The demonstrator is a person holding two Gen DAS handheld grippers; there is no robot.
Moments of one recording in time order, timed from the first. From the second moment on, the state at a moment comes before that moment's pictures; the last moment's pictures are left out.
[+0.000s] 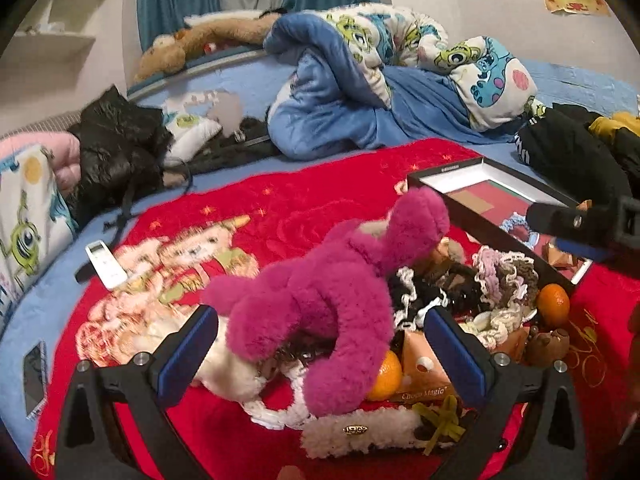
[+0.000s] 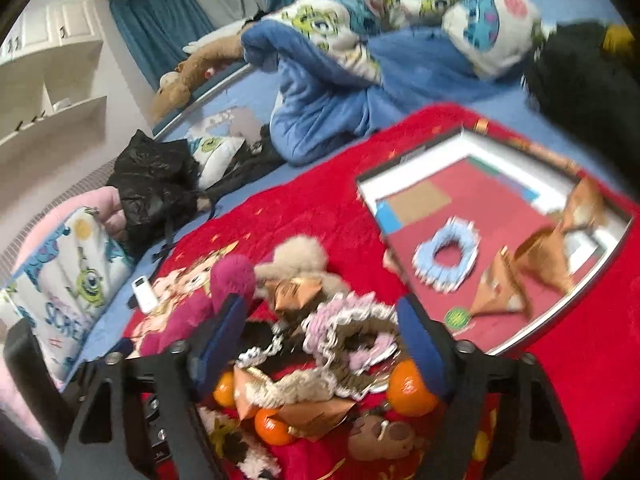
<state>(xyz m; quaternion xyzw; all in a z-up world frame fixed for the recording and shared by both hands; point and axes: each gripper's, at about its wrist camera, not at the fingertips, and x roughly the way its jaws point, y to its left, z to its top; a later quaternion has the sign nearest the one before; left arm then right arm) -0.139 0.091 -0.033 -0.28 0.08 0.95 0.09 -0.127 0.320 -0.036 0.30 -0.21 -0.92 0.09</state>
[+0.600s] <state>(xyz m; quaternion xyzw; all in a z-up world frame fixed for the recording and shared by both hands) -0.165 0.079 -0.059 -0.35 0.01 0.92 0.14 -0.151 0.299 -0.074 0.39 -0.18 -0.90 0.11</state>
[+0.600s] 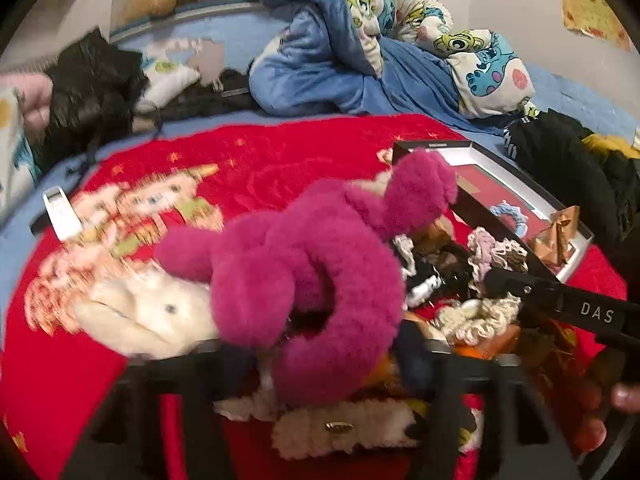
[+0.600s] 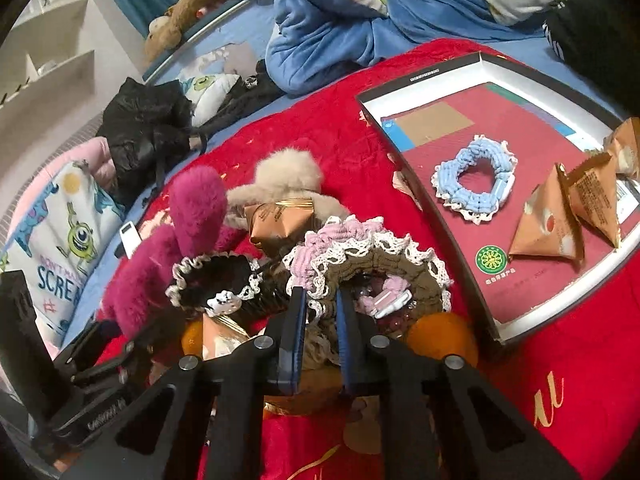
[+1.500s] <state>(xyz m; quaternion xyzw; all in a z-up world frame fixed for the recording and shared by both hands) -0.128 0.067 -0.032 -0.29 0.00 0.95 0.13 -0.138 0.310 -0.063 0.37 -0.22 -0.90 0.10</state>
